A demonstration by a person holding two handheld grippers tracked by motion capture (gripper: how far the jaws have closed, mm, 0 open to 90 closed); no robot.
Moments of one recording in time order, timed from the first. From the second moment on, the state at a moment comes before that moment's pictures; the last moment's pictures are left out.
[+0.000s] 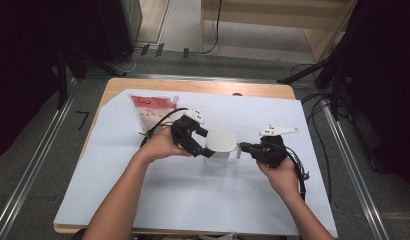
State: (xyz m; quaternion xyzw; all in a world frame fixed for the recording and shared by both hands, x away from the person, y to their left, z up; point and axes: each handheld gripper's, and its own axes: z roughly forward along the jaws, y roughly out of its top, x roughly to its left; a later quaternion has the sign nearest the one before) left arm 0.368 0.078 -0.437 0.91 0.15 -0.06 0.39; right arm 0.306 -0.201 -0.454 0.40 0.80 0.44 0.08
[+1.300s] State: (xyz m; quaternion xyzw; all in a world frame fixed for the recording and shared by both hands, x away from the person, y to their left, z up) left arm 0.362 0.074 -0.425 0.91 0.15 -0.03 0.38; right arm 0.306 -0.199 -0.455 0.40 0.80 0.44 0.09
